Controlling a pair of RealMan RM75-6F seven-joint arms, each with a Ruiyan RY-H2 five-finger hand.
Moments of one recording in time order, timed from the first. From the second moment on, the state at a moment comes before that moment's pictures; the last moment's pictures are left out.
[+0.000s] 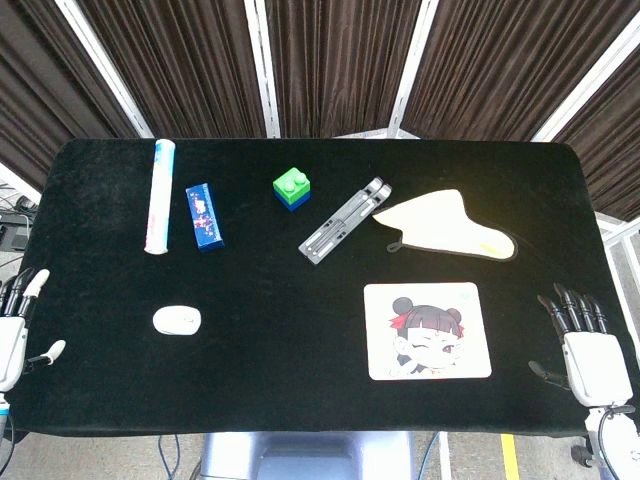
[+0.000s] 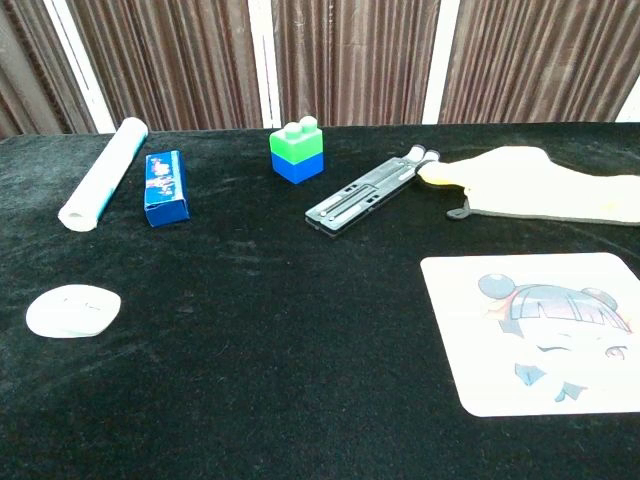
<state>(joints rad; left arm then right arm) -0.08 -1.14 -0.07 -1.66 1.41 1.48 0.17 0.08 -1.12 0.05 -1.66 -1.49 1.46 -0.13</state>
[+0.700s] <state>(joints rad) -0.10 -1.15 -0.06 -1.66 1.39 1.43 0.19 0.08 -1.12 0.04 -1.66 -1.48 1.45 -0.15</state>
